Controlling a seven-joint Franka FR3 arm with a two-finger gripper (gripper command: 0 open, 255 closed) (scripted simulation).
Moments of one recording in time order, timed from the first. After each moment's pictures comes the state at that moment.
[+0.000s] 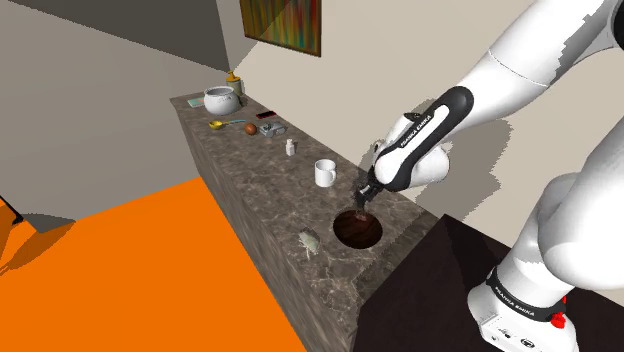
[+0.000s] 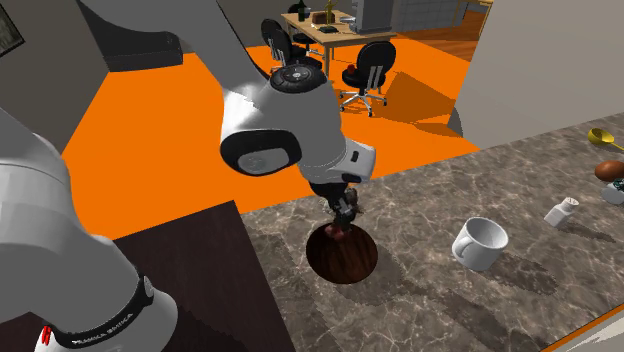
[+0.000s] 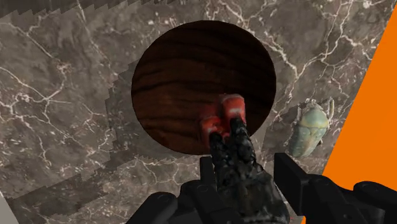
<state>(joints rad) 0.17 -0.06 -0.11 -2.82 0.42 3.05 -0.30</state>
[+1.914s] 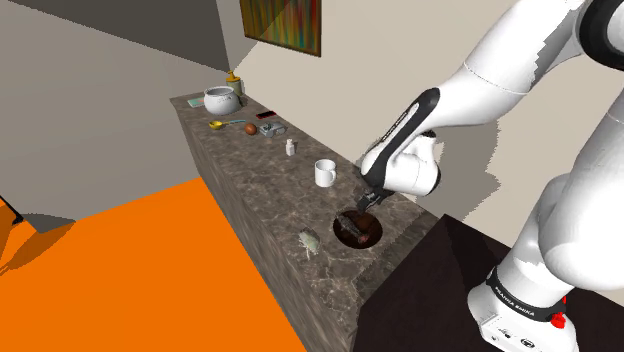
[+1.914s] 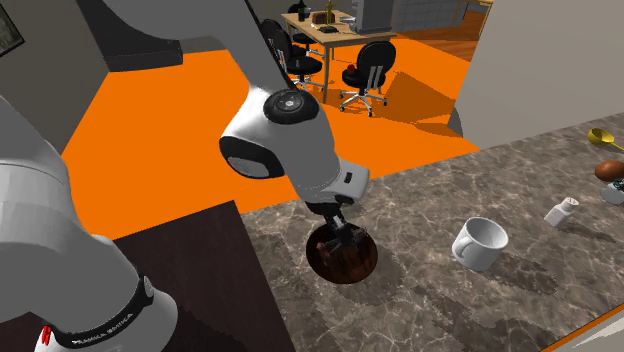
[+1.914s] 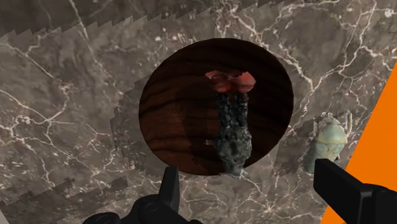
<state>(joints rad) 0.18 0.04 -0.03 -2.79 0.97 3.12 -0.75</state>
